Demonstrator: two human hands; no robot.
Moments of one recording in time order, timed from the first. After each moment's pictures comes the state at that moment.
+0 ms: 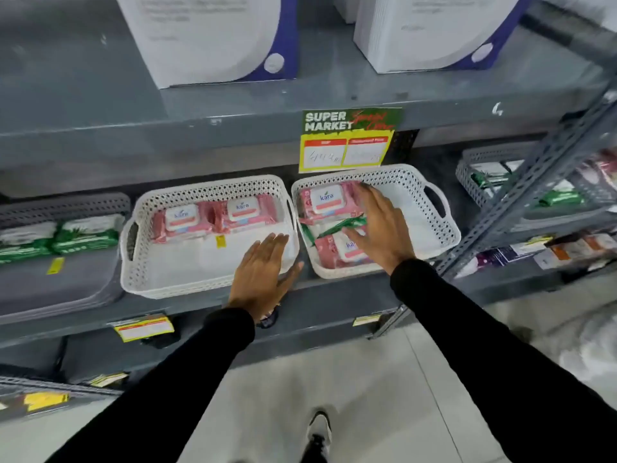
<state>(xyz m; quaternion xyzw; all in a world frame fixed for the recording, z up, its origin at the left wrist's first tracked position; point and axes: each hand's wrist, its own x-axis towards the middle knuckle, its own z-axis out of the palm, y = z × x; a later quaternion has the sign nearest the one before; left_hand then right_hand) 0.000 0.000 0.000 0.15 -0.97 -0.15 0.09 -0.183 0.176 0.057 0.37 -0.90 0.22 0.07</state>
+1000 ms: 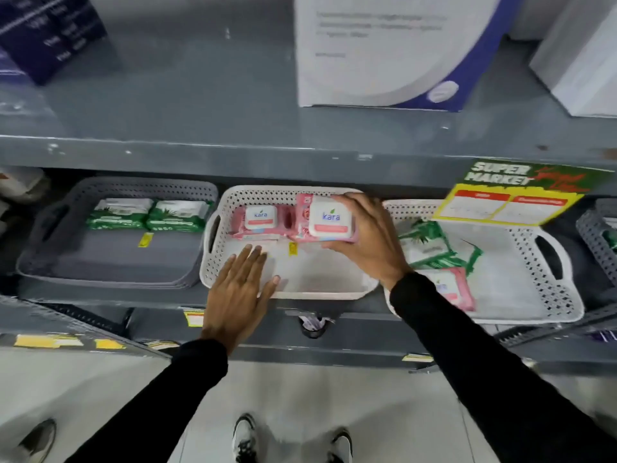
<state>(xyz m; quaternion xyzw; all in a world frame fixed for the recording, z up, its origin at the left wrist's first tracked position) 0.101 -0.101 0.006 0.30 -0.94 -0.06 0.10 -0.133 0.018 0.065 0.52 -0.79 0.33 0.02</state>
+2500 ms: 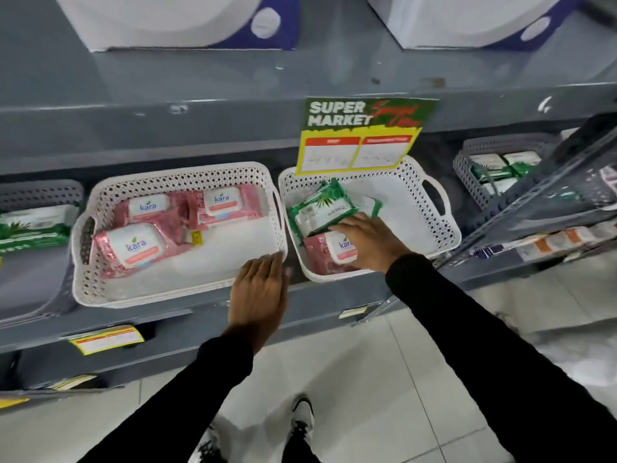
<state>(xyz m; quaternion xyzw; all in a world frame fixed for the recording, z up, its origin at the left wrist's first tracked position) -0.010 0.021 -0.022 0.17 -0.97 -0.11 0.13 -0.219 0.169 0.014 0.49 -0.87 -0.03 -0.10</state>
